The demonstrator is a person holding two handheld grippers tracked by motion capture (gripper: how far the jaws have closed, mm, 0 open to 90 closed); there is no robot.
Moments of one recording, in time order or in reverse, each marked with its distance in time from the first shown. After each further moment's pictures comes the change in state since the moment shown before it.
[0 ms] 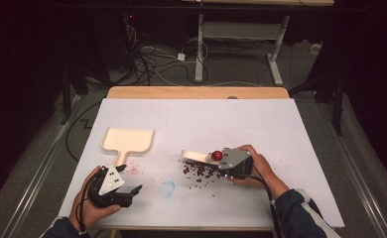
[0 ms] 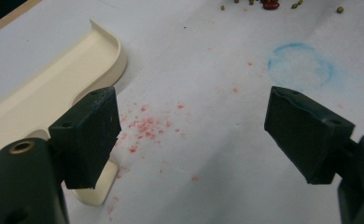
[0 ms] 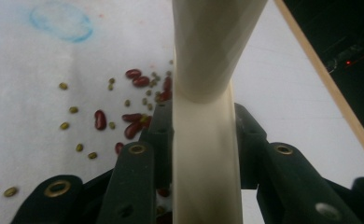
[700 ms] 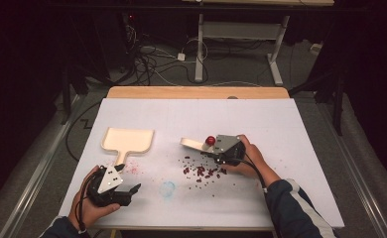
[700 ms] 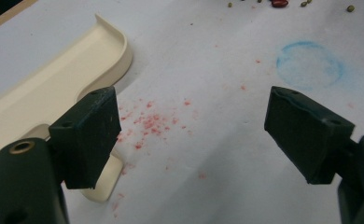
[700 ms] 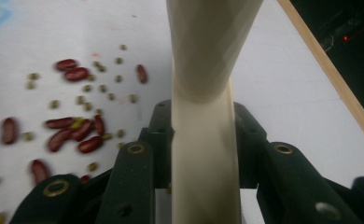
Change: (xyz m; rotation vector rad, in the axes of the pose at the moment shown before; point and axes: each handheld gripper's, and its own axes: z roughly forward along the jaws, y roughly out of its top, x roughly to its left) left arm 0.005 -0.002 0.001 -0.003 0.010 -0.007; right arm -0.028 -0.007 0.036 0.060 -0.027 0.033
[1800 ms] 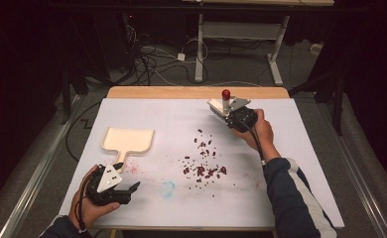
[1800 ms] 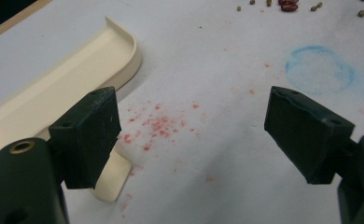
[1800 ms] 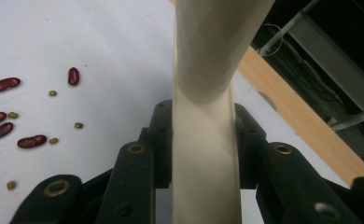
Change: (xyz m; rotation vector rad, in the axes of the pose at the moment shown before) left arm 0.002 0.001 0.000 -0.008 0.025 -0.012; right arm -0.096 -0.010 0.006 0.222 -0.324 0.345
